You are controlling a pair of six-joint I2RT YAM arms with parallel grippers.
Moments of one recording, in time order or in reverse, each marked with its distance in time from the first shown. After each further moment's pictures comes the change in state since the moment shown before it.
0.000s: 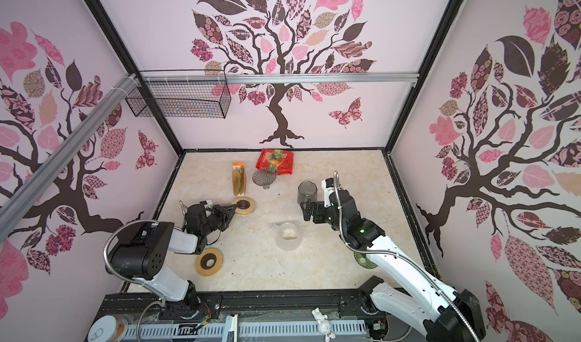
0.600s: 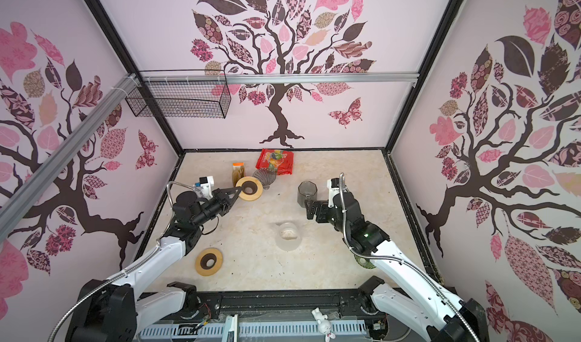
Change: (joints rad) left arm -0.162 -0.439 0.217 -0.418 0.060 0.176; right arm 0.000 -0.065 -0.016 0.007 0.075 0.007
